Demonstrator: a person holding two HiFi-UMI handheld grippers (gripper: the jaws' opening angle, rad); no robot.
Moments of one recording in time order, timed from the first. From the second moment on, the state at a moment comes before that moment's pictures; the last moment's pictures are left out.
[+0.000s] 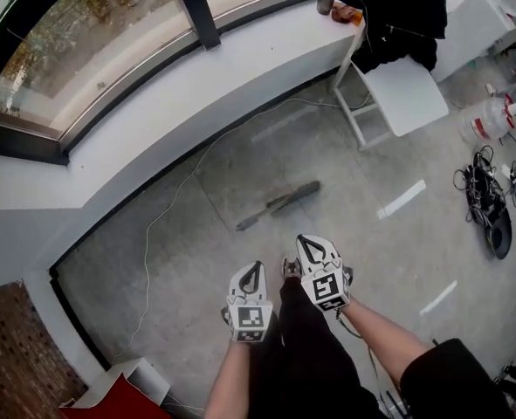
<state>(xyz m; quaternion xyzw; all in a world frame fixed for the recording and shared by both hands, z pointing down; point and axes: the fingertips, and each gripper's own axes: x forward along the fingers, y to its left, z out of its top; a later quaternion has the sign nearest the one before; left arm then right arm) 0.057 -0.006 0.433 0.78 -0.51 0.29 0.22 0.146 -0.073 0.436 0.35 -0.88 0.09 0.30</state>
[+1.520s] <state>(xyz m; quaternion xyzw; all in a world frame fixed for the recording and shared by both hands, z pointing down) 0.034 0.161 0.159 0.85 -0.51 0.10 0.08 0.112 0.168 0.131 0.46 -0.86 -0.08 0.19</state>
